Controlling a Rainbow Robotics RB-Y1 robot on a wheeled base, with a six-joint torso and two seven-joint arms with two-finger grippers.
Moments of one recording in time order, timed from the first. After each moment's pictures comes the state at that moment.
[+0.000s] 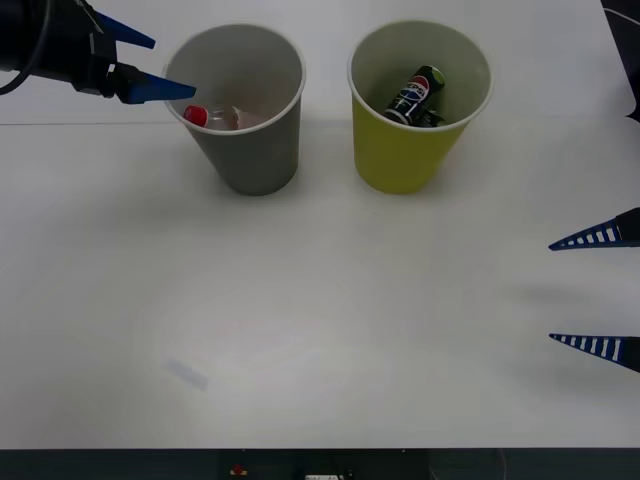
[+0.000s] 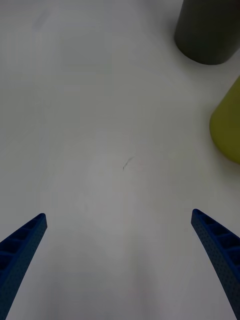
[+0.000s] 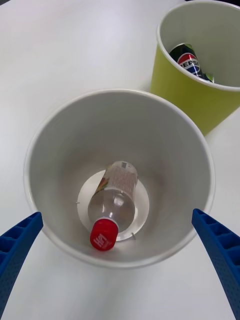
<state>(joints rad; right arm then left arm) 0.26 -1.13 -0.26 -2.01 1.31 -1.13 -0.09 -0.80 0.77 0.10 -1.47 -1.82 -1.43 0.85</state>
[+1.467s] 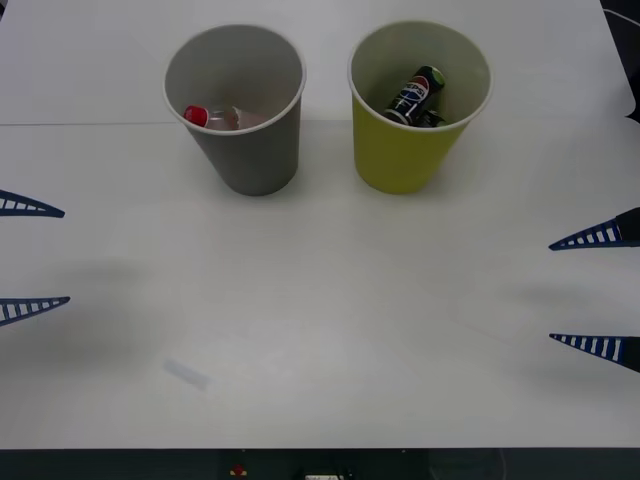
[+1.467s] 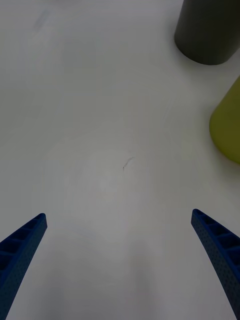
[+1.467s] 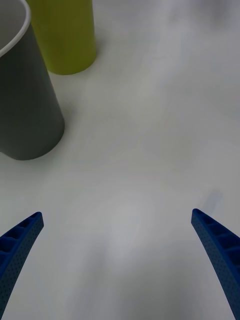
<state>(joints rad) 0.26 -1.13 -0.26 -2.01 1.31 -1.13 -0.09 0.06 1.01 0.37 -1.66 -1.23 -1.43 -0.02</state>
